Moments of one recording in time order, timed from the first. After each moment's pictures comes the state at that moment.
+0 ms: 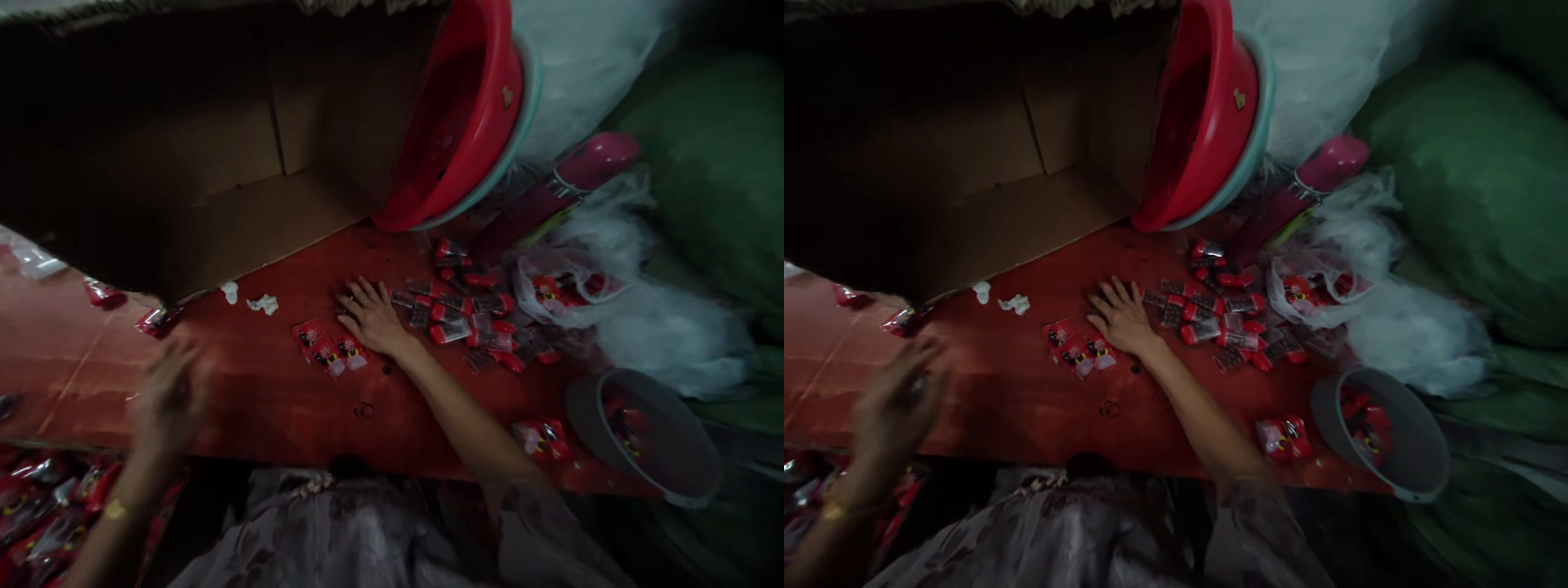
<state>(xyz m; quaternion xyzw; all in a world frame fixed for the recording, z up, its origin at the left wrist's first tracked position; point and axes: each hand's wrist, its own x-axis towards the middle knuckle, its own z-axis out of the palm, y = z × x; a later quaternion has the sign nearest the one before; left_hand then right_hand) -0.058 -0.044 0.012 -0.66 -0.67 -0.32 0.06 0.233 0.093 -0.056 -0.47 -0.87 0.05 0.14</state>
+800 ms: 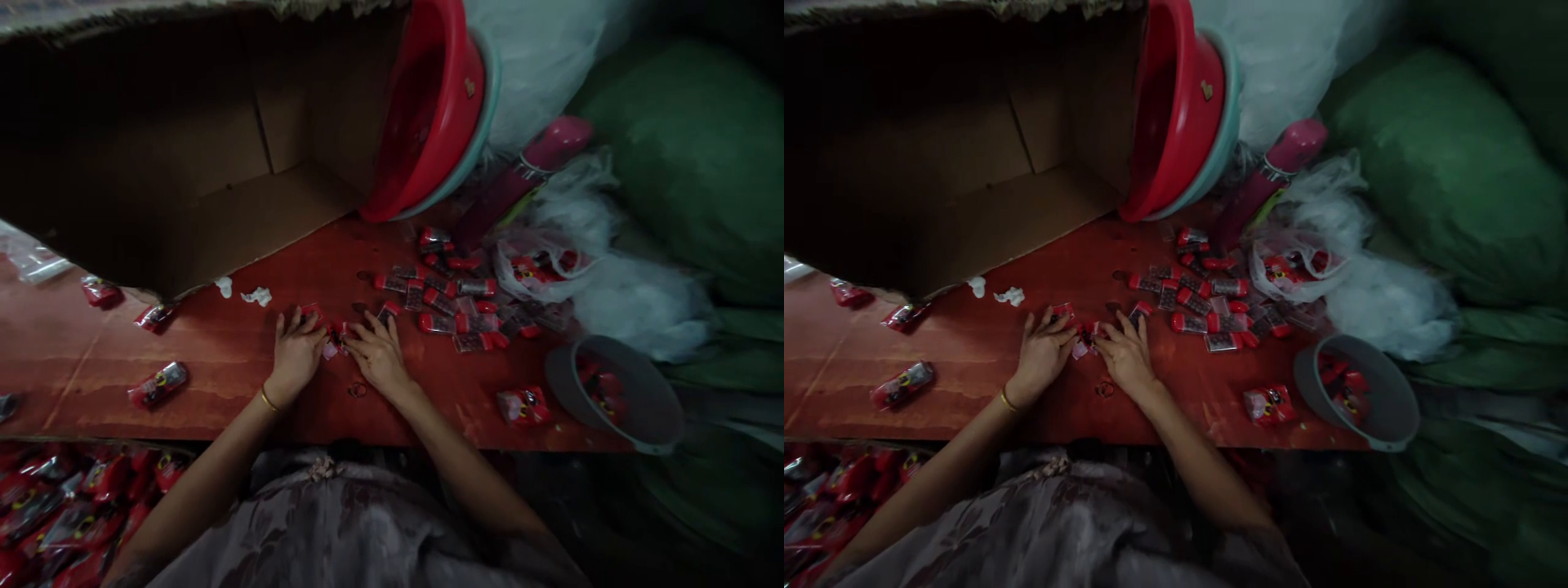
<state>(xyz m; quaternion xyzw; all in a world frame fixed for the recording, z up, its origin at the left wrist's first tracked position) 0.055 0.008 -0.046 -0.81 -0.57 -0.13 -0.05 0.239 0.000 -0.085 -0.52 -0.81 0.10 0.25</state>
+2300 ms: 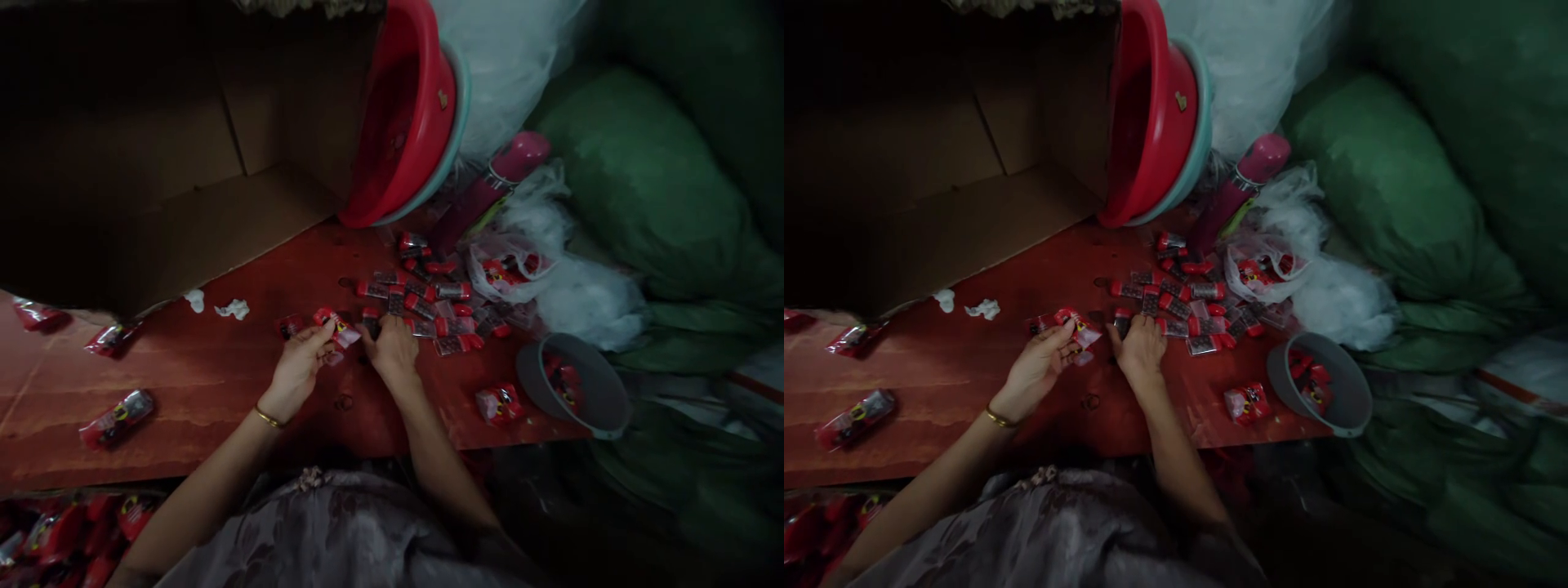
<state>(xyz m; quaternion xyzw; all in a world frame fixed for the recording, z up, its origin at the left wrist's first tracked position) 0.108 0.023 -0.010 -0.17 -0.48 -0.45 -0.73 0.256 0.027 -0.052 -0.81 -0.57 0.09 0.13</state>
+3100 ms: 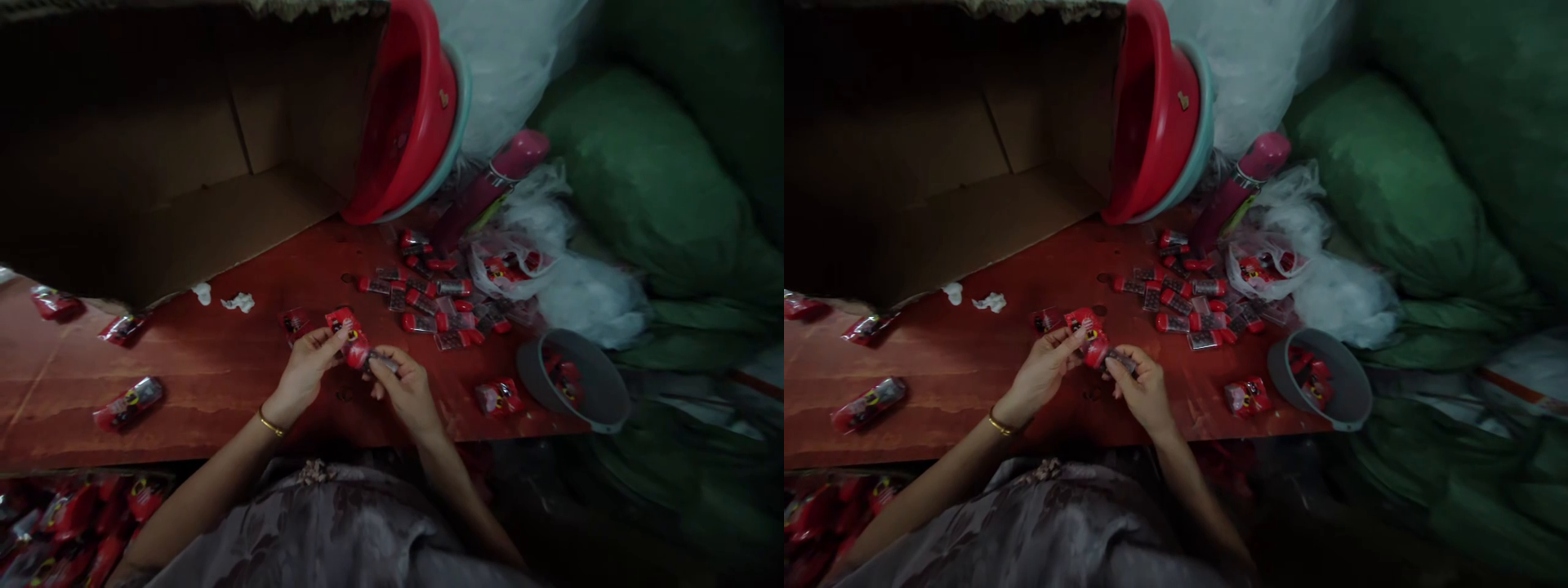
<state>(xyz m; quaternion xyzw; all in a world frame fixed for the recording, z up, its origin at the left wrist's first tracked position) 0.113 0.000 -0.004 -0.26 -0.46 -0.46 -0.72 0.257 -0.050 -0.037 -0.53 -0.43 0.53 0.51</state>
